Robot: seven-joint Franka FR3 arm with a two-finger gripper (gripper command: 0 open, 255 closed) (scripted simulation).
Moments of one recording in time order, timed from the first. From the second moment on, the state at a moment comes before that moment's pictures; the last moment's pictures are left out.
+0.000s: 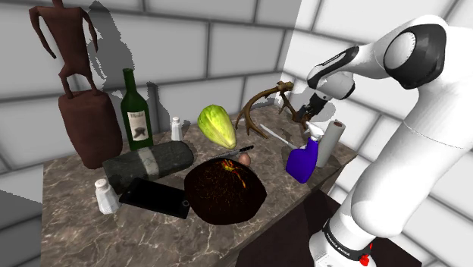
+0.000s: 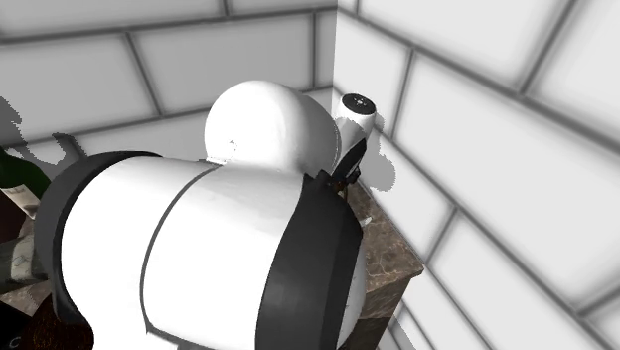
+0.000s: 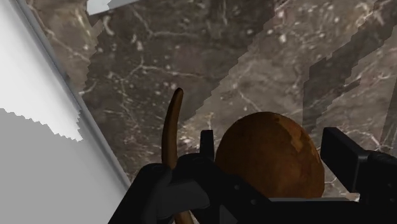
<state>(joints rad) 0.09 0.00 -0.89 -2.26 0.31 2.45 -0.76</state>
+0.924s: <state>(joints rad) 0.07 -0.14 -0.86 -2.17 0.12 2.29 -0.60</state>
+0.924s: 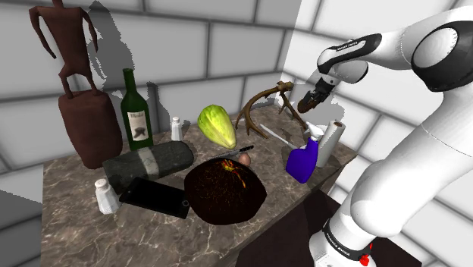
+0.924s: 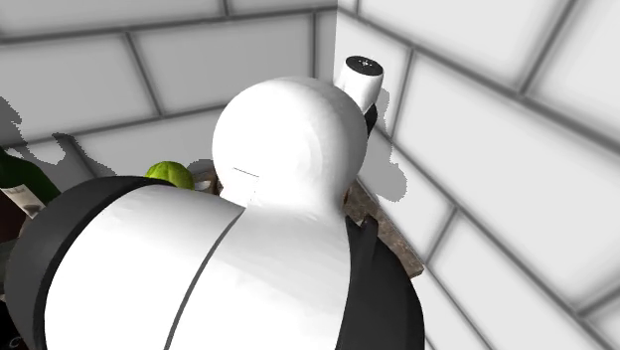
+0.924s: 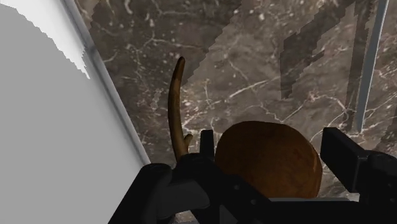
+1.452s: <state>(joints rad) 0.03 -0.31 -0.73 -2.27 -0.04 2.27 -0.42</state>
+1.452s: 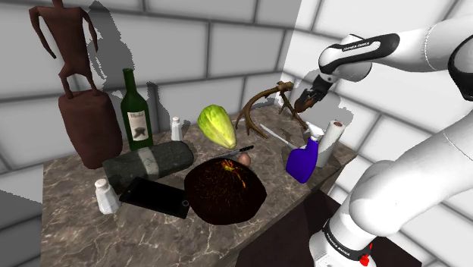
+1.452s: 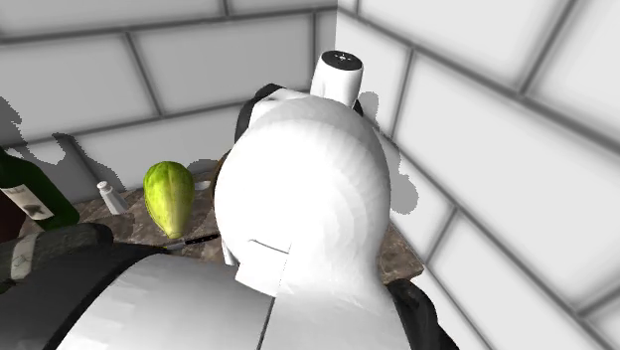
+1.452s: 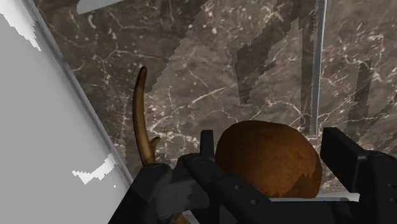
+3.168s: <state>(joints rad) 0.09 -0.79 -0.05 -2.73 -0.08 2.22 0.34</state>
